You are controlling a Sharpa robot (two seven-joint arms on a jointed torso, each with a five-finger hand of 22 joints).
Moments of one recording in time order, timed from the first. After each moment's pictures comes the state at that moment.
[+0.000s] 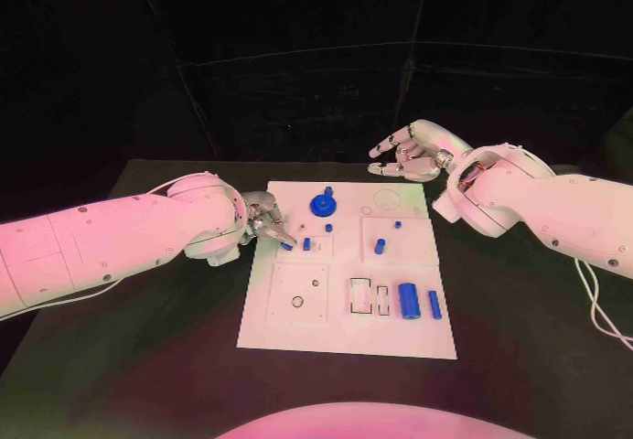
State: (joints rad) left arm 1.31 -0.78 -0.12 1.51 -1.03 0.01 -0.55; left_hand 1.36 0.09 0.08 0.09 0.04 0.96 0.04 0.50 0.58 1.33 -0.04 1.17 1.11 1.47 -0.09 1.57 1.31 0.06 1.47 0.02 1.33 1.31; right arm 1.30 -0.74 -0.02 1.40 -1.06 -0.36 0.04; right_hand 1.39 0.00 -0.08 0.20 0.40 0.88 0.16 0.10 0.07 1.34 0.07 1.17 1.23 1.46 0.00 1.44 1.31 0.06 1.41 0.10 1.44 1.26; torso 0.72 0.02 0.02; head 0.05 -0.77
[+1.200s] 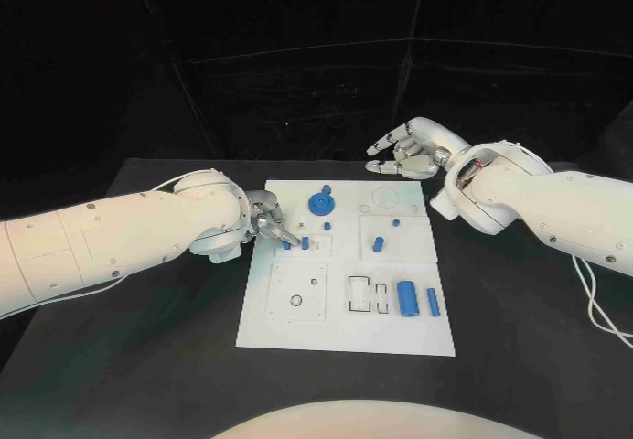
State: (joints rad) left arm 1.31 -0.75 -0.12 1.48 -1.04 0.04 -0.58; left_hand 1.23 0.04 0.10 0.07 0.05 1.00 0.02 0.55 0.62 1.35 -0.05 1.20 1.13 1.47 -0.10 1.57 1.31 0.06 1.47 0.01 1.35 1.31; right arm 1.30 -0.74 -0.02 1.40 -1.06 -0.36 0.04; right_hand 1.39 0.00 -0.08 0.20 0.40 0.88 0.16 0.11 0.07 1.34 0.07 1.17 1.22 1.46 0.00 1.44 1.31 0.06 1.41 0.10 1.44 1.26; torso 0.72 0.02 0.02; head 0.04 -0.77
